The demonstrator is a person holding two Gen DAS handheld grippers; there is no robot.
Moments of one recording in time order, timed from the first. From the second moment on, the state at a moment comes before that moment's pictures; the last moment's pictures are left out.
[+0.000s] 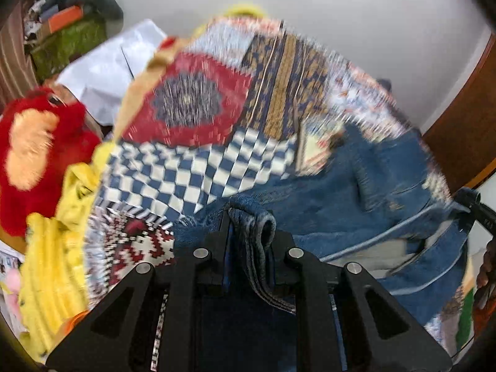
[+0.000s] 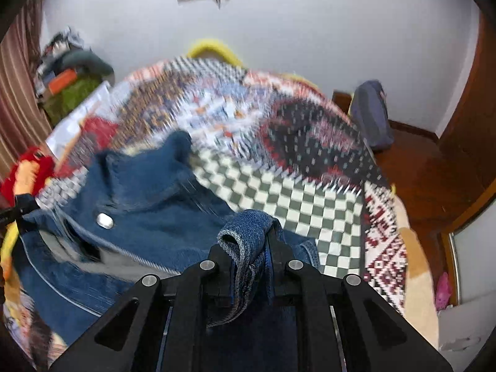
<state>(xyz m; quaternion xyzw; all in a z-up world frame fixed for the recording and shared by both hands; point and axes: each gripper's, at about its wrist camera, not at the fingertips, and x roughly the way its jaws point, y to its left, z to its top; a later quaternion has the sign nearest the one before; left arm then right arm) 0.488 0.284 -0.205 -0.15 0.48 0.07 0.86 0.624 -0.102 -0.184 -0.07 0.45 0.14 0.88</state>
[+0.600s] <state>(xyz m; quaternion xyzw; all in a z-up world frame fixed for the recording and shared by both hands) 0.500 0.267 -0.251 -0.07 0.54 0.11 0.83 0.627 -0.148 -0.174 0.02 0.48 0.20 0.85</state>
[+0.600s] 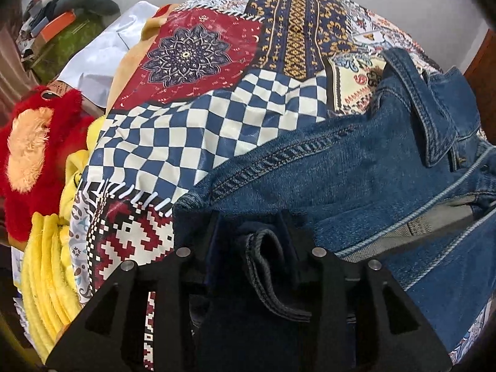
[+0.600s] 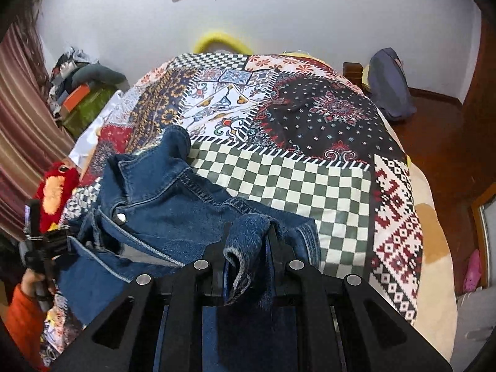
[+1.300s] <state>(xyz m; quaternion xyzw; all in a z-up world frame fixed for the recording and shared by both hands) 0.460 0.274 -0.164 -0.03 0.46 0.14 0.88 0.564 -0.240 -0.135 -0.02 0.45 0.08 0.89</state>
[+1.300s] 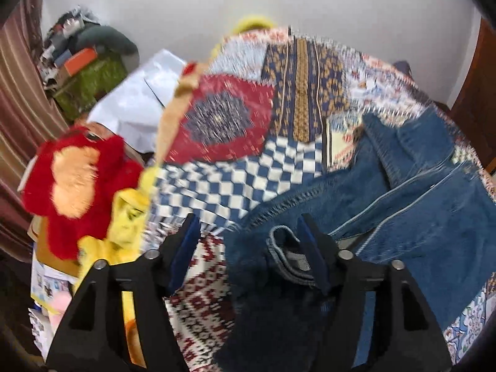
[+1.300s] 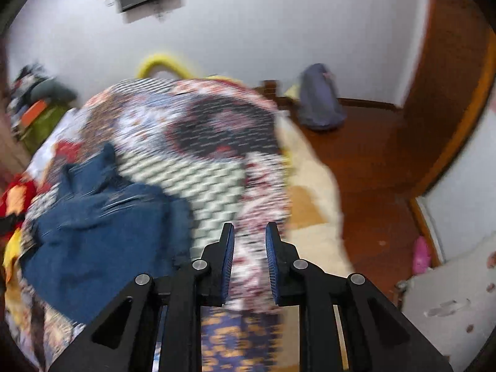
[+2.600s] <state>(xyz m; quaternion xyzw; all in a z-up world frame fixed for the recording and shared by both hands) 0.475 0.300 -0.210 -0.02 0.50 0.16 0.85 0.612 -0.109 -0.210 -0.09 0.54 0.10 0.83</state>
